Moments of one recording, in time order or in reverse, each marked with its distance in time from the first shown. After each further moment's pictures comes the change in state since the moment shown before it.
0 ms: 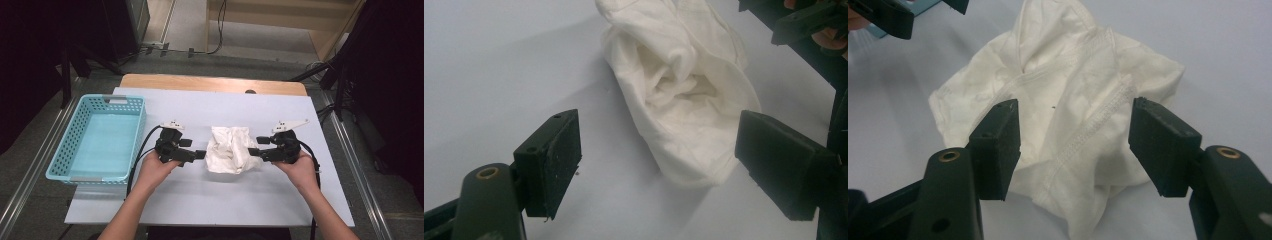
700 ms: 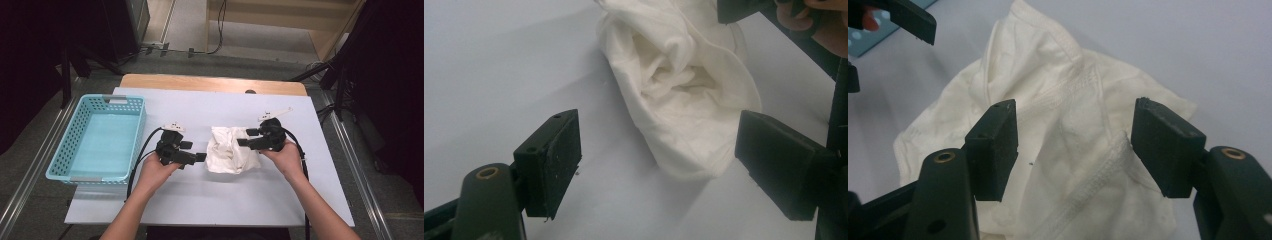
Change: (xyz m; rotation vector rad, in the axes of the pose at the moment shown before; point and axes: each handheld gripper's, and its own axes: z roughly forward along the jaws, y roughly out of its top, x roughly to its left) left arm -0.003 -0.005 0.002 0.015 0.003 -0.001; right arm -0.015 0.027 0.039 0.046 0.022 0.044
